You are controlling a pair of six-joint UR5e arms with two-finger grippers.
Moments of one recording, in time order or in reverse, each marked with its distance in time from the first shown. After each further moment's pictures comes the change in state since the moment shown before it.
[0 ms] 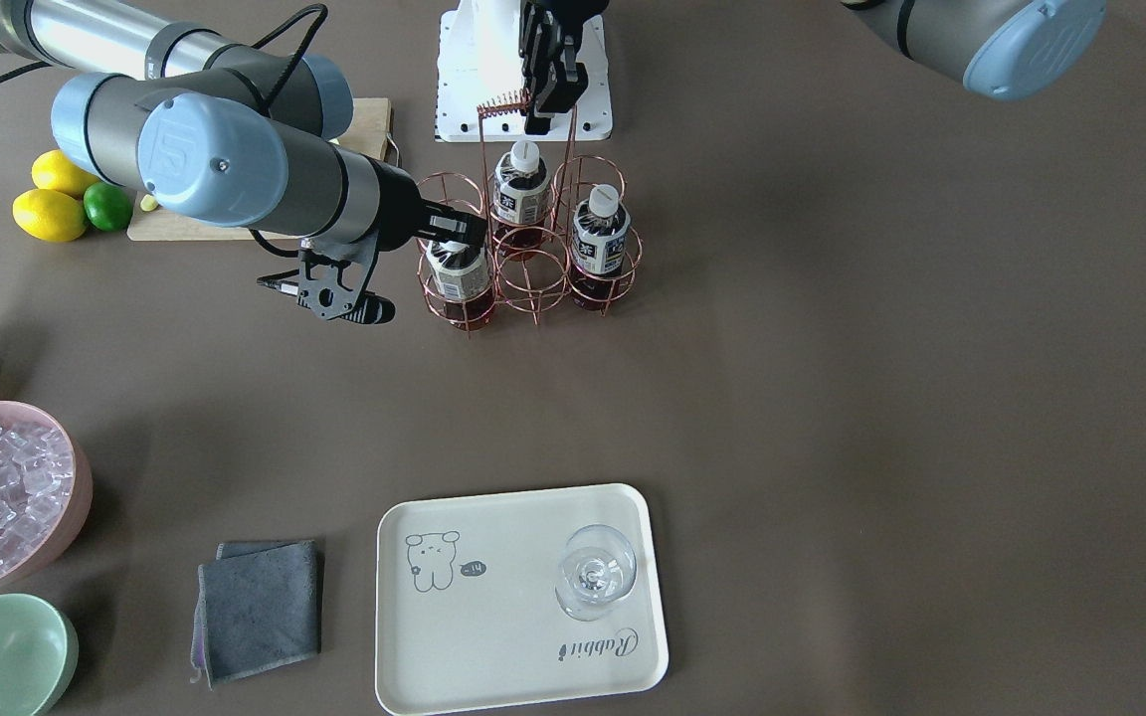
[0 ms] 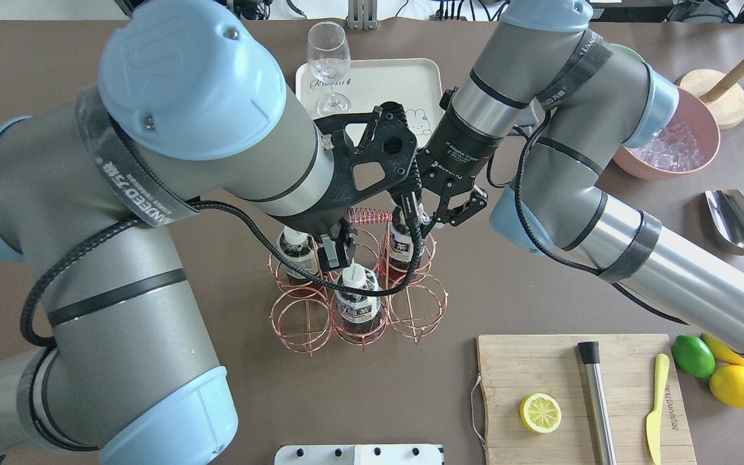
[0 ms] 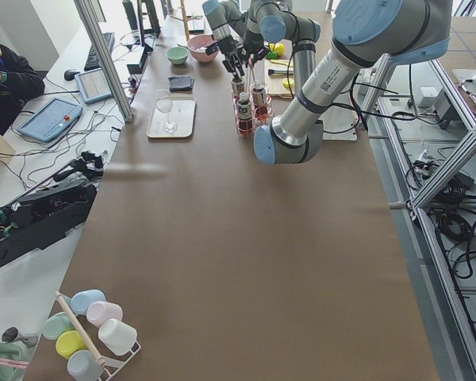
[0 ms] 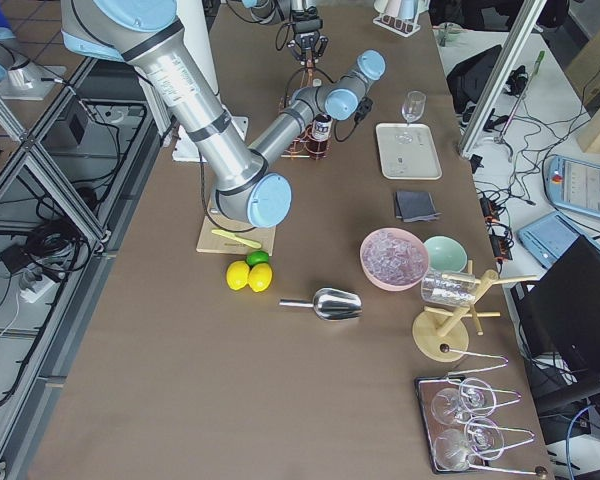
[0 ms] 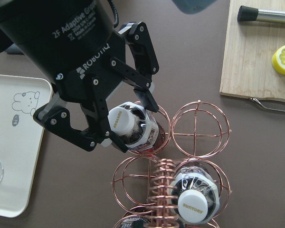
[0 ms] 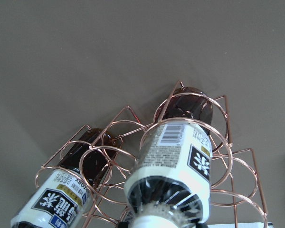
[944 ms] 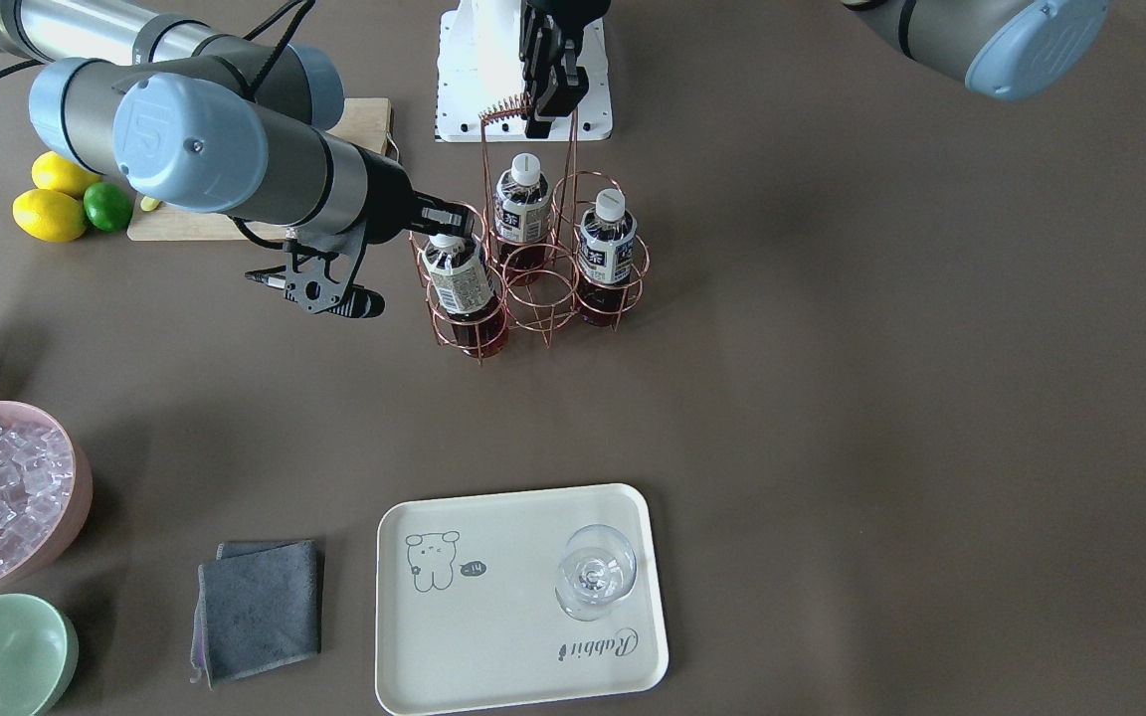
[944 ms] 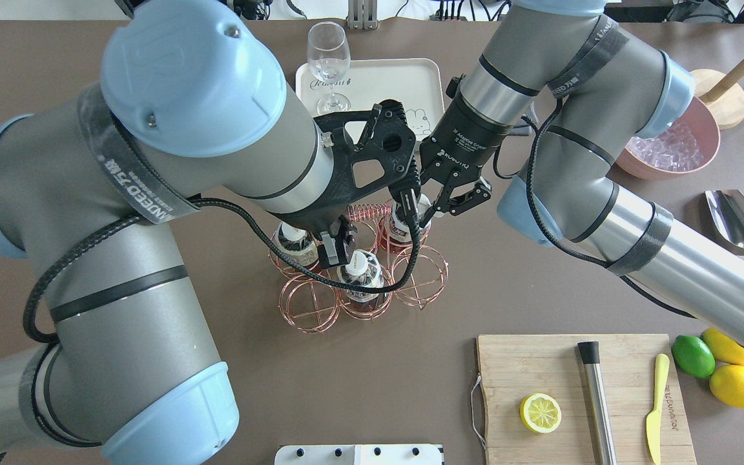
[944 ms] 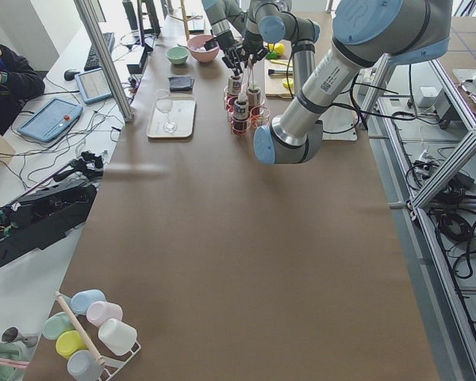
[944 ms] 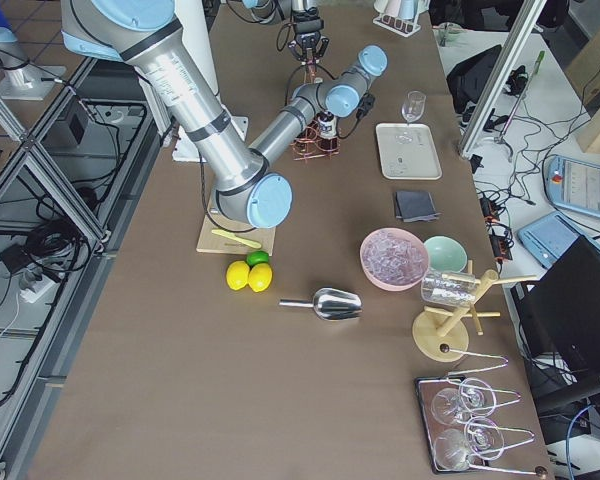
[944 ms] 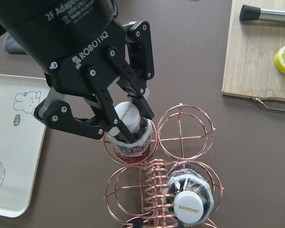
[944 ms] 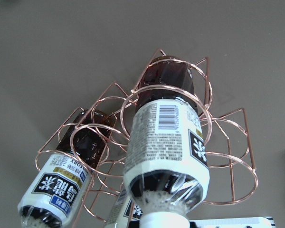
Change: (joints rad) left arm -0.004 0.002 0.005 -0.006 0.000 0.002; right arm 0.022 -0.001 0.025 -0.012 0.008 0.001
